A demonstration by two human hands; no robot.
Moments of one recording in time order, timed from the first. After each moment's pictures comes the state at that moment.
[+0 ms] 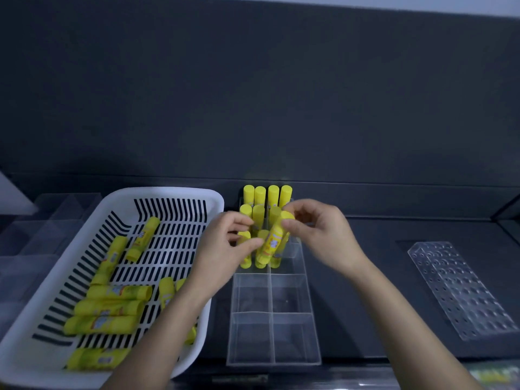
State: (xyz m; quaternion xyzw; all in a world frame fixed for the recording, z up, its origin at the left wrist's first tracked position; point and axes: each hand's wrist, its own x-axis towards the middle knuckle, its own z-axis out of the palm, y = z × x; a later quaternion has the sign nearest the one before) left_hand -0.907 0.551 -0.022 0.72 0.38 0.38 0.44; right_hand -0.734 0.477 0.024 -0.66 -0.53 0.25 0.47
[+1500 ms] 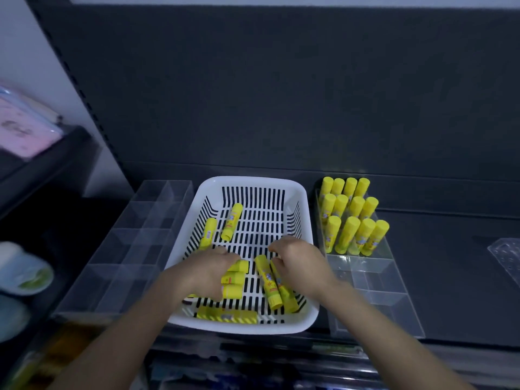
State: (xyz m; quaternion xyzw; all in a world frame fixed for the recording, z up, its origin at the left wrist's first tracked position) left_hand -1.106 0.613 -0.056 0.89 0.36 -0.22 0.15; right_hand -0.913 0.517 -0.041 -0.68 -0.72 0.10 0.12
